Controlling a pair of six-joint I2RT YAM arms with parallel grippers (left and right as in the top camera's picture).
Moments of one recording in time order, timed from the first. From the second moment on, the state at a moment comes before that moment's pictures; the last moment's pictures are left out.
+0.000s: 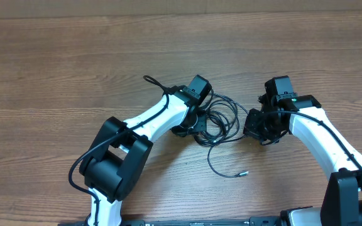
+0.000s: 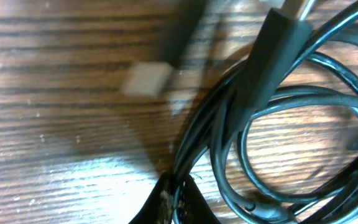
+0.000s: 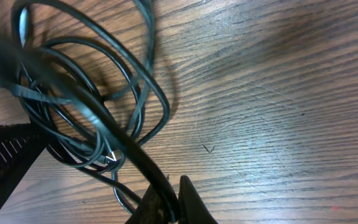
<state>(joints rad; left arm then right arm) -0.62 2.03 1.35 -0.77 0.15 -0.63 0.14 1.57 0.97 -0.85 -0.31 0.49</state>
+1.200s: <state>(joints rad) -0.32 1.81 1.49 -1.03 0.82 0.10 0.14 1.57 0.97 -0.68 -0.70 0.29</state>
